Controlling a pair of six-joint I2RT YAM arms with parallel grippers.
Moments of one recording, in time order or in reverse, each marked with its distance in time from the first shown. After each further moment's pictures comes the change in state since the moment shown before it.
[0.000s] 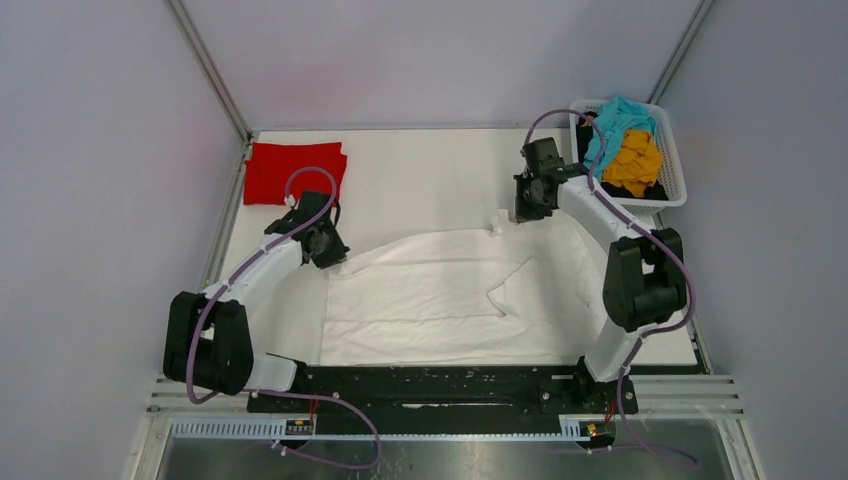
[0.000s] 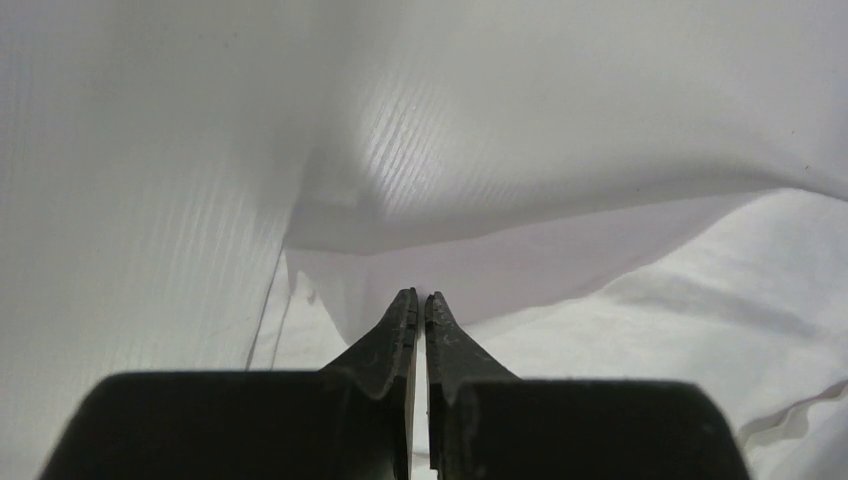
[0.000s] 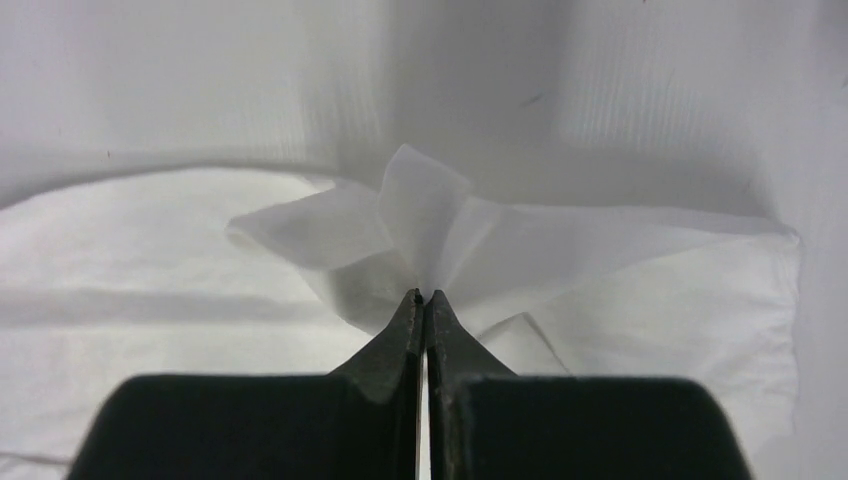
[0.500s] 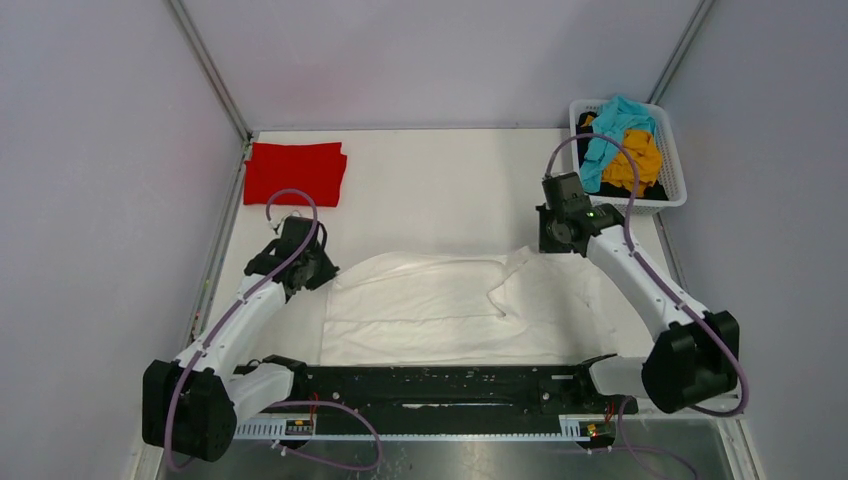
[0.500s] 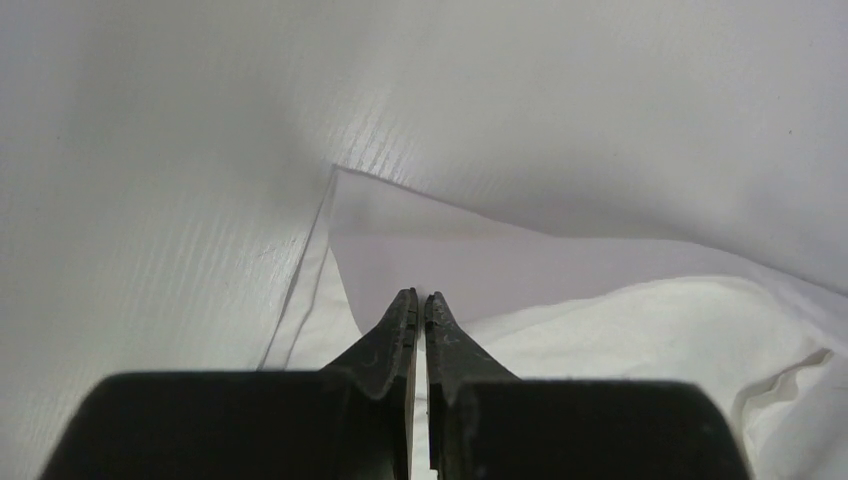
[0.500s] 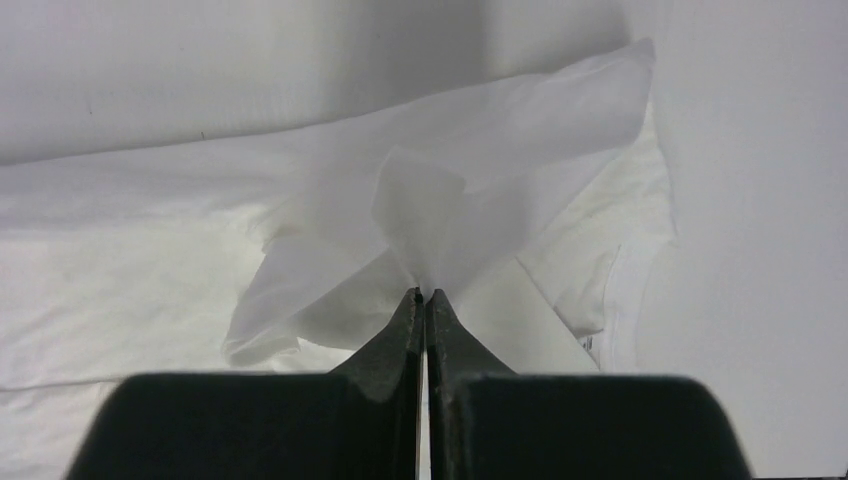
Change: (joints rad) left arm -0.007 -0.322 -0.195 -0.035 -0.029 -0.049; right arm 0.058 -0.438 -0.318 -0.088 0.168 -0.018
